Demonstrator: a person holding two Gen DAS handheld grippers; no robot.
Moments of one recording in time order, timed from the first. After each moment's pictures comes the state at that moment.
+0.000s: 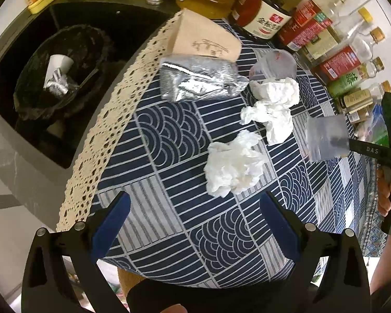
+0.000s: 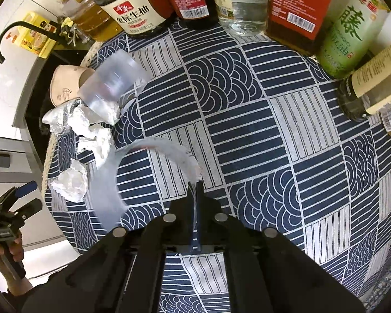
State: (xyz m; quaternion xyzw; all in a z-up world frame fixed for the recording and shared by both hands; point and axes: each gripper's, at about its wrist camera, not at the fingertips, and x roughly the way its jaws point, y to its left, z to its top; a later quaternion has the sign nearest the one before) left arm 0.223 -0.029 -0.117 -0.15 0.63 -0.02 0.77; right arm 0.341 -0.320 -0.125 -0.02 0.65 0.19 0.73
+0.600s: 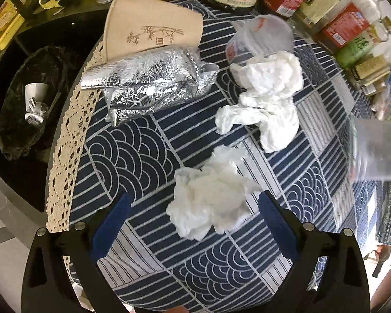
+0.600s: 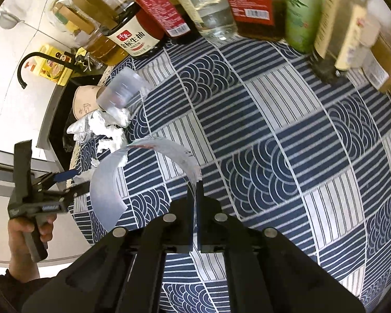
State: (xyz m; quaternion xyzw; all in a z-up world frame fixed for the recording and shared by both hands) left arm 0.273 -0.075 -0.153 -0.06 0.66 -0.04 0.75; right arm 0.303 -0.376 -0.116 0.08 0.61 0.21 0.76
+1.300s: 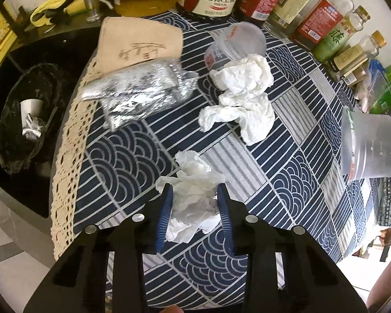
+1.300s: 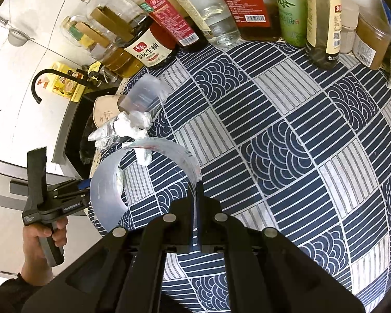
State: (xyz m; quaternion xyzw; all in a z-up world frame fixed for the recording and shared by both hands) left arm 0.256 -0.076 -0.133 -0.05 0.64 -0.08 0.77; right arm 0.267 -0.364 -0.101 0.13 0.59 0.21 0.77
